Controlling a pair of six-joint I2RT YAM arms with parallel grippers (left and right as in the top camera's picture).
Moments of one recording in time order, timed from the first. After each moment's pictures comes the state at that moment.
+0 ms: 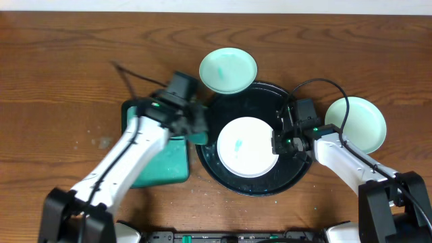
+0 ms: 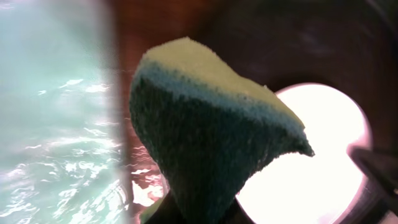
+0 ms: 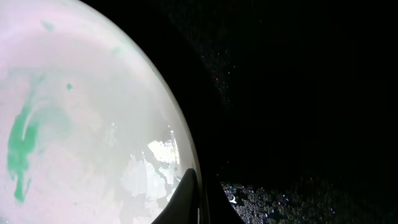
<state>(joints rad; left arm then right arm) -0.45 1.54 1.11 -0.75 0.12 -0.57 0.27 1.58 0.74 -0.42 -0.18 0.23</state>
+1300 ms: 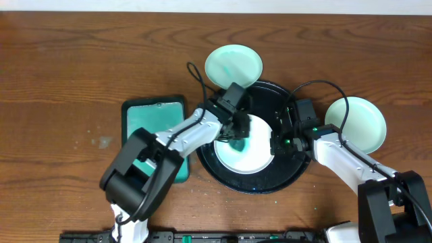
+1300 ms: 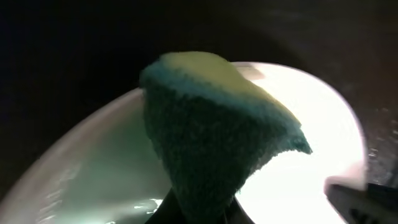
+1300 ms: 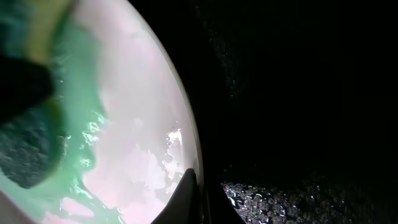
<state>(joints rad) -0.68 1.97 1.21 -0.42 0.24 -0.64 0.27 1.58 0.74 -0.43 -0.22 0.27</state>
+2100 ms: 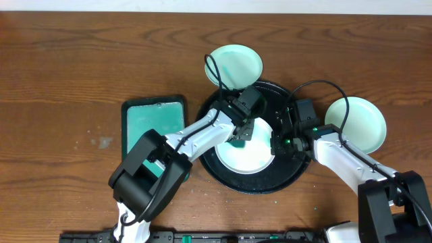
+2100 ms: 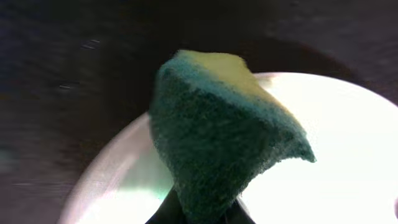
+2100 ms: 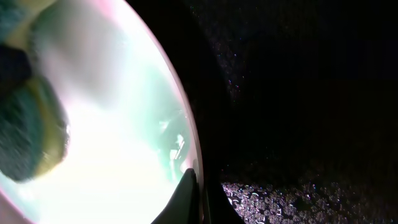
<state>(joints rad) -0.74 2.00 1.31 -0.58 -0.08 -0.51 0.27 1.58 0.74 -0.43 -0.22 0.27</state>
